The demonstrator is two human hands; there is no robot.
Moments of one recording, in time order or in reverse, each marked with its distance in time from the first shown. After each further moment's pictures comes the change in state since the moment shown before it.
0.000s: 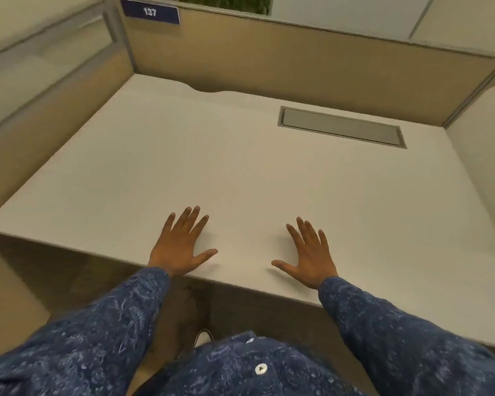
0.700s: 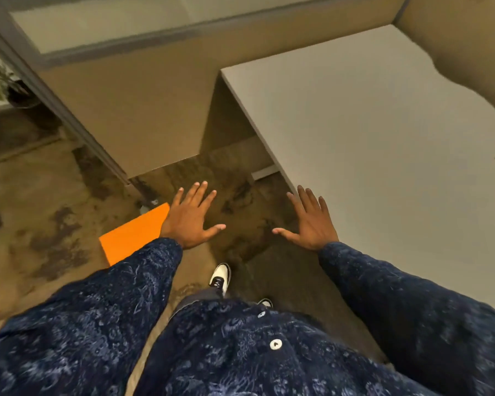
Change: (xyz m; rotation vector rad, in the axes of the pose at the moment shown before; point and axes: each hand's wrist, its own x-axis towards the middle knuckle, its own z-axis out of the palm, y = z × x) left_hand -0.281 0.074 0.070 -0.162 0.008 -0.872; right_hand -0.005 -0.156 0.017 -0.189 -0.241 -0.947
